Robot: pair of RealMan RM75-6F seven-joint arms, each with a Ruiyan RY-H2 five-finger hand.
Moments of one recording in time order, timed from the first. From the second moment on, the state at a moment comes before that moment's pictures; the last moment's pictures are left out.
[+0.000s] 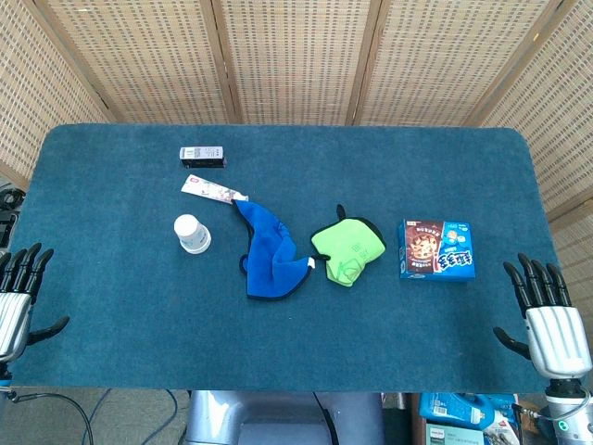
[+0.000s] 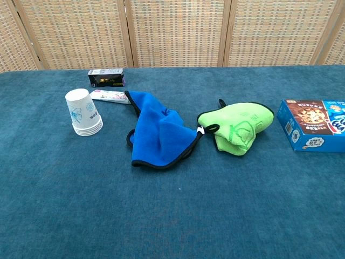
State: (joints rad) left arm -0.09 -1.14 -0.05 -1.63 1.51 1.52 0.16; right arm 0.06 -1.13 0.08 -1.64 -1.59 1.59 -0.15
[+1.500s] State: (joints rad) left arm -0.70 -1.48 -0.24 -1.19 1.26 0.84 0.24; right arm 0.09 -1.15 0.12 -1.57 -1.45 1.50 -0.13
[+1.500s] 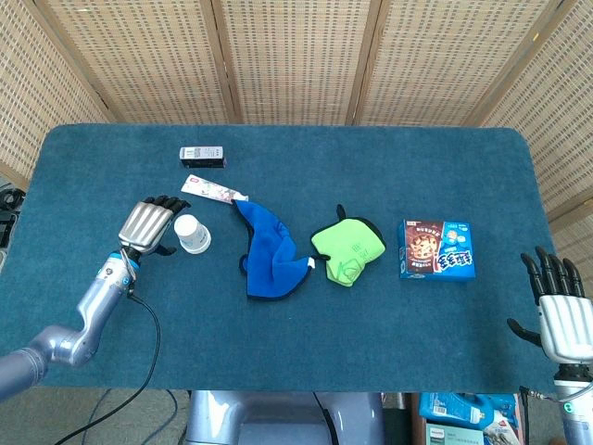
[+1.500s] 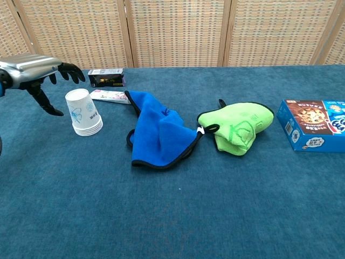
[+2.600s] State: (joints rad) left arm -0.78 -1.53 -0.25 -1.19 1.05 0.84 0.36; right arm 0.10 -1.16 0.12 -1.55 -1.43 1.49 -0.13
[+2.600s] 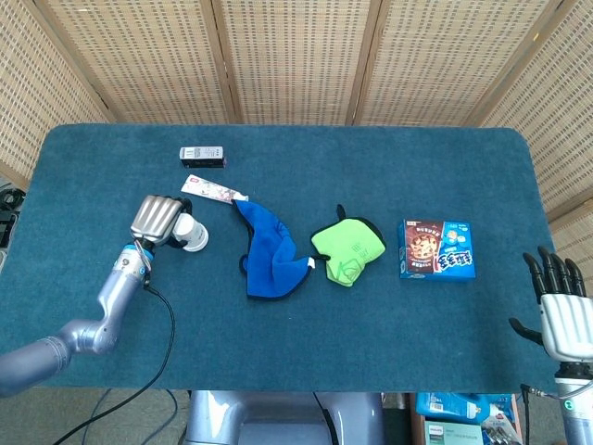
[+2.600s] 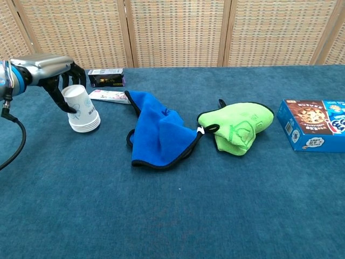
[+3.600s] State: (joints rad) left arm -0.74 -1.49 -0.33 -1.34 1.37 0.68 -1.11; right arm 0.31 -1.20 0.13 -1.27 -1.83 1.61 0.11
